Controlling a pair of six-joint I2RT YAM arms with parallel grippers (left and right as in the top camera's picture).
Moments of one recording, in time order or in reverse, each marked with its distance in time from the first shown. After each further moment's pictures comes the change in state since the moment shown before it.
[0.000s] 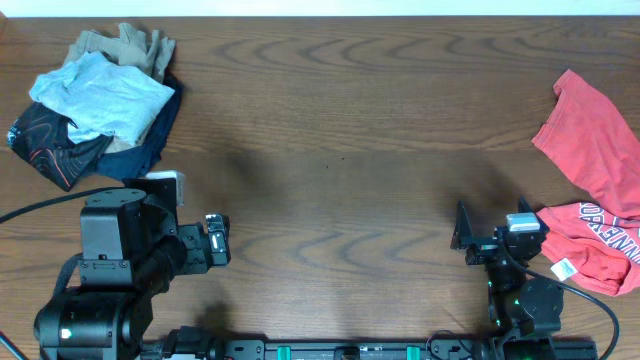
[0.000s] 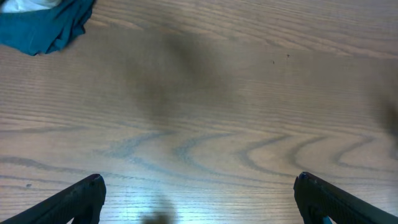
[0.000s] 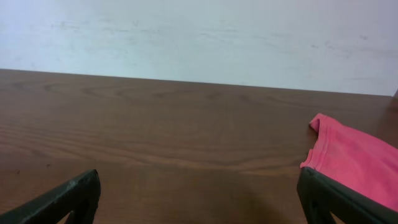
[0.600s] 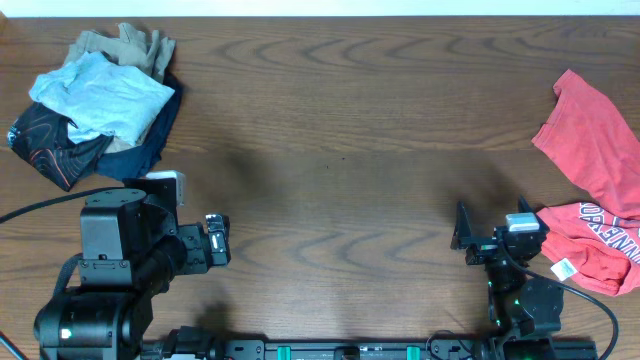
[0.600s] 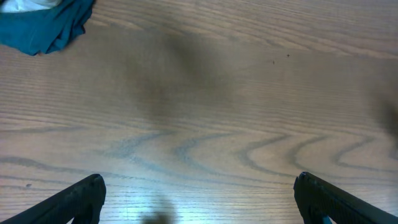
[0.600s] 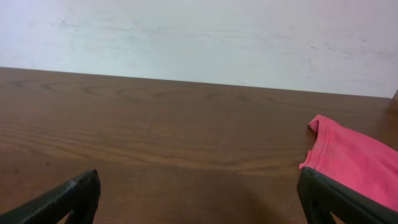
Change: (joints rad) left arm 0.000 0.000 0.000 0.000 0.000 0.000; right arm 0.000 0.000 0.000 0.000 0.000 -0.009
